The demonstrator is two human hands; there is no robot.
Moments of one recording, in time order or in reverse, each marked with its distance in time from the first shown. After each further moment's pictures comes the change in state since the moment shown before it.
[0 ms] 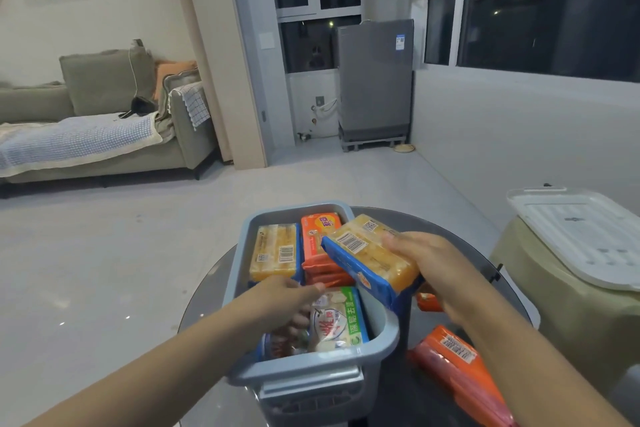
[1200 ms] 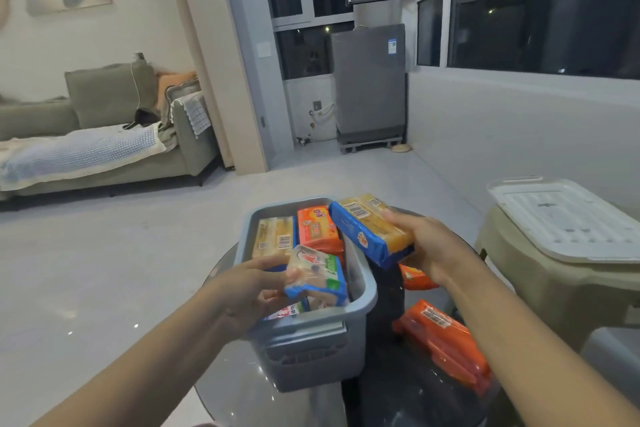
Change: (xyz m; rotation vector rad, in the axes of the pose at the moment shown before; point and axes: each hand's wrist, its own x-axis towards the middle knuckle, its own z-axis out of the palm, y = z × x) left_hand -0.061 0.004 -0.009 -0.770 -0.016 -0.023; right_hand 0.009 0.008 -0.023 0.293 -0.047 0.094
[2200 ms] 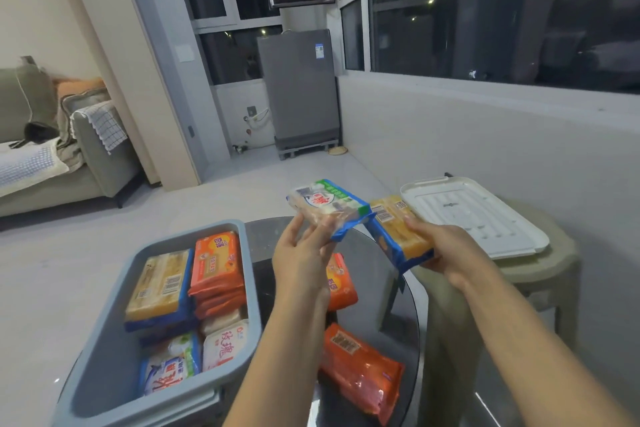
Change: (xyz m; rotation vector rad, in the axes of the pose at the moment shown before) left_hand 0.065 -0.023 0.211 -0.417 -0.059 0.396; right_hand 0.005 -0.001 -0.169 0.088 0.370 -0.015
